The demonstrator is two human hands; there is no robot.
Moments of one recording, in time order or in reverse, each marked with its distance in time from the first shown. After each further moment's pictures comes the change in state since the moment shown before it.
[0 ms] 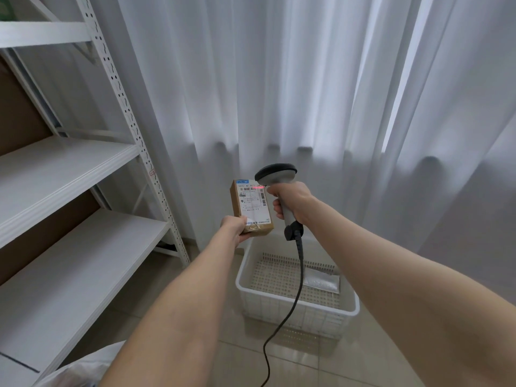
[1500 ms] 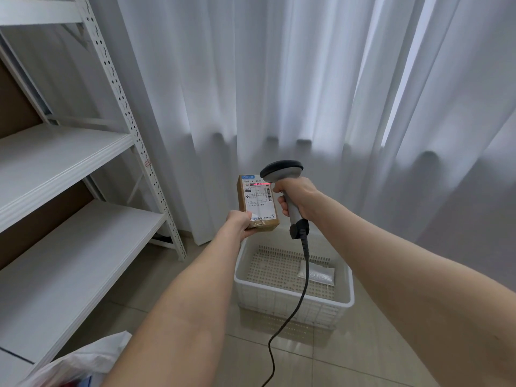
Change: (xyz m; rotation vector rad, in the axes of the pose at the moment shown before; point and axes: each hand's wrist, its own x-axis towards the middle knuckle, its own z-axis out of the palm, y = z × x) left_hand 0.002 -0.007 0.010 0.035 -0.045 -0.024; right_hand -0.003 0.005 -0.007 -0.033 -0.037 0.023
